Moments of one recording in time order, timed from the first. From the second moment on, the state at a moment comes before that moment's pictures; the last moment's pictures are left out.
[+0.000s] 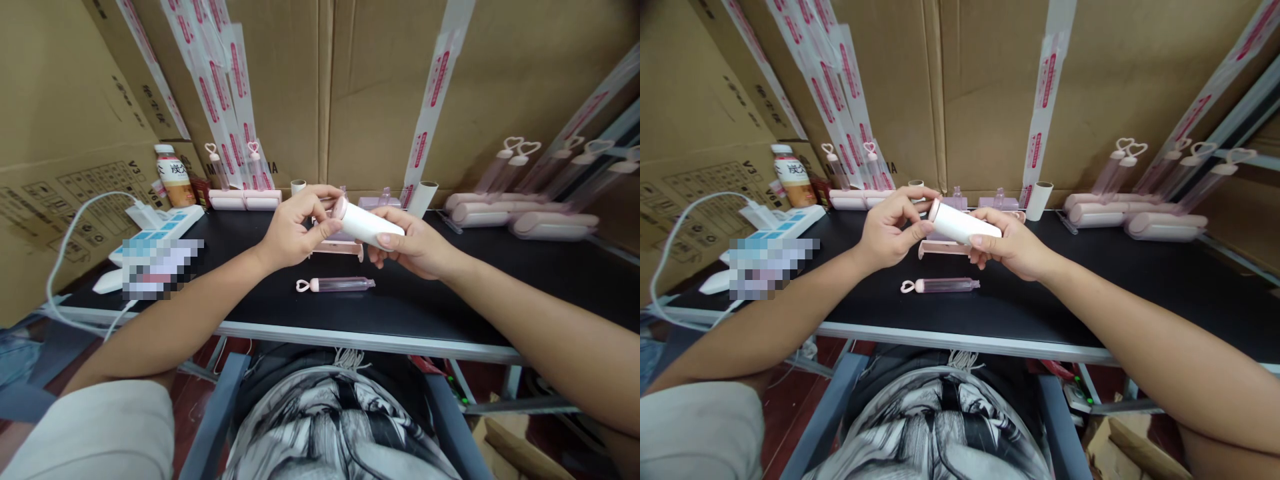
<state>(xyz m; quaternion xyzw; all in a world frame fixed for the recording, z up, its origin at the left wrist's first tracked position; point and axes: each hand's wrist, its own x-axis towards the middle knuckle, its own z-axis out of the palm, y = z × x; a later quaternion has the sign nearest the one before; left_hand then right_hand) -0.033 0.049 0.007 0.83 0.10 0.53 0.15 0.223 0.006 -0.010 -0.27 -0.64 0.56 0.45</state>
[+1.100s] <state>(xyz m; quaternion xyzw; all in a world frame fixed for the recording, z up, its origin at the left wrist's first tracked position) -0.036 0.063 -0.002 0.84 0.13 0.51 0.09 0.219 0.003 -0.006 -0.27 -0.62 0.54 0.50</state>
